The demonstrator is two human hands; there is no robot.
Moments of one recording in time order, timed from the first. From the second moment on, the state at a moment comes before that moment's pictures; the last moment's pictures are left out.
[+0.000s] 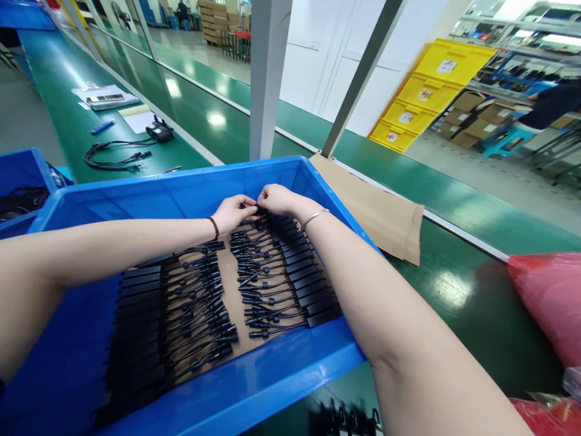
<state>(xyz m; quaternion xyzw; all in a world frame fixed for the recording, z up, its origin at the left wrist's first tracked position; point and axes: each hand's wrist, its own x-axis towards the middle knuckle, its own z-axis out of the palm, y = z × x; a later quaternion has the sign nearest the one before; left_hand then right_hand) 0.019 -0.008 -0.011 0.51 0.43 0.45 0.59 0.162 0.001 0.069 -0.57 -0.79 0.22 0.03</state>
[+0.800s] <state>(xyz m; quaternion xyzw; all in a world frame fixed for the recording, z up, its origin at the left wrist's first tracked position) 0.021 -0.013 0.001 0.57 0.46 0.41 0.54 0.172 0.007 0.069 -0.63 -0.75 0.19 -0.01</state>
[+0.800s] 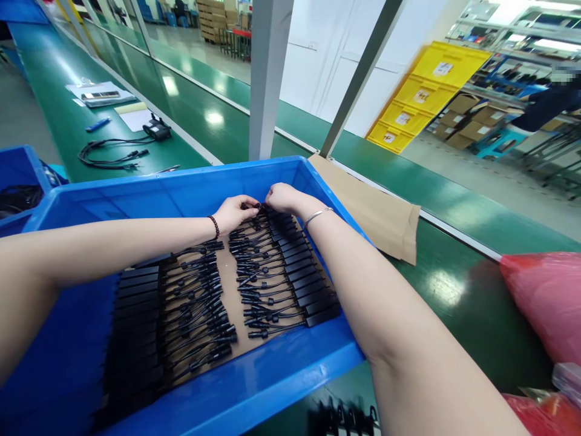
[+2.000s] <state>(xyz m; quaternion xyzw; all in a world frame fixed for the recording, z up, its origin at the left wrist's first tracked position) 0.020 -0.019 -0.009 0.52 0.41 0.42 0.62 0.166 0.001 0.066 -0.62 -0.73 0.29 -0.06</state>
